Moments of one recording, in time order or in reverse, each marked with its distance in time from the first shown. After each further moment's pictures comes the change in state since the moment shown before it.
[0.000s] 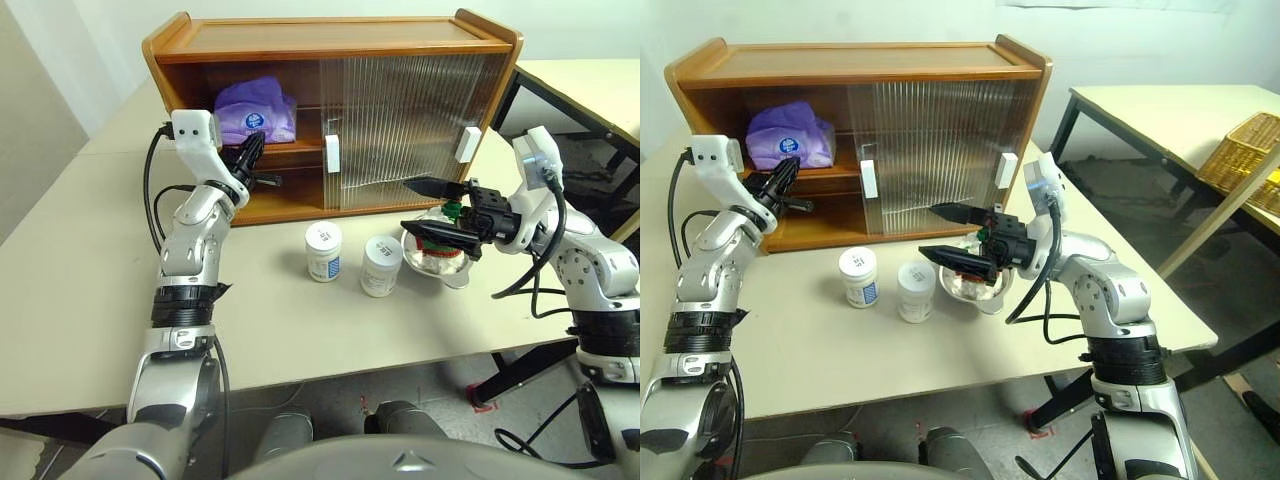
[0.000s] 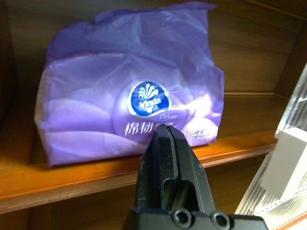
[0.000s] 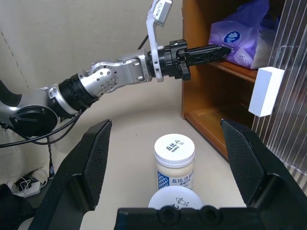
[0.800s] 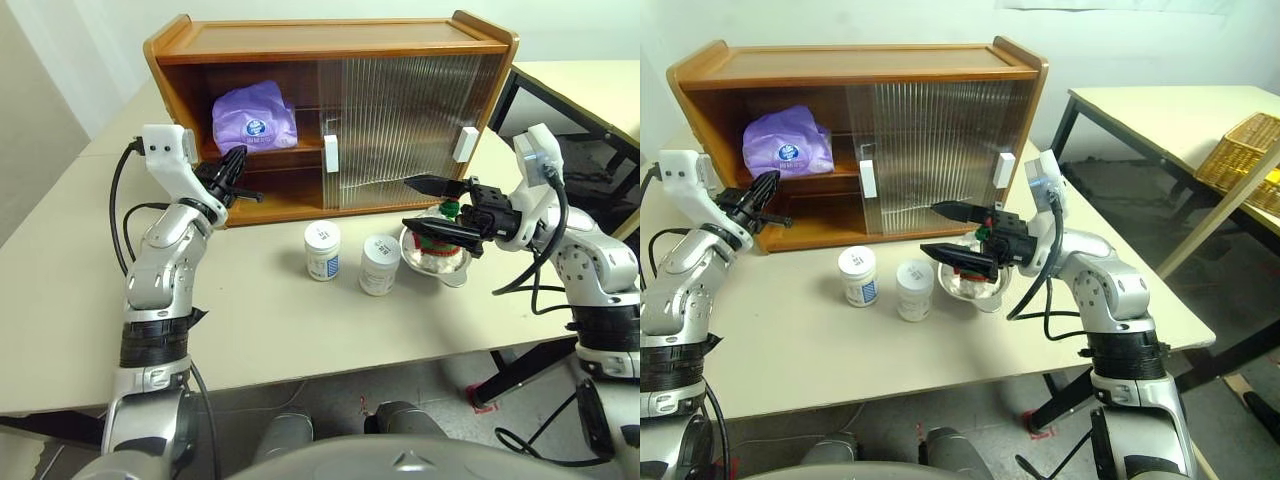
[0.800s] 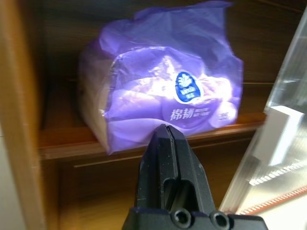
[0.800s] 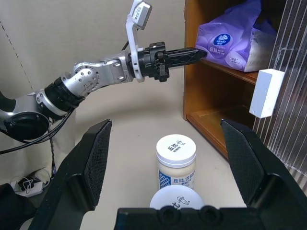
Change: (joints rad) left arm 0.155 0.060 0.040 -0.245 -0.043 0.128 0.020; right arm -0.020 0.000 0.001 0.034 -0.002 -0.004 0.022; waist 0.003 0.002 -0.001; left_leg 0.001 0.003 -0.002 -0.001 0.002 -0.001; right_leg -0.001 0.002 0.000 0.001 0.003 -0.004
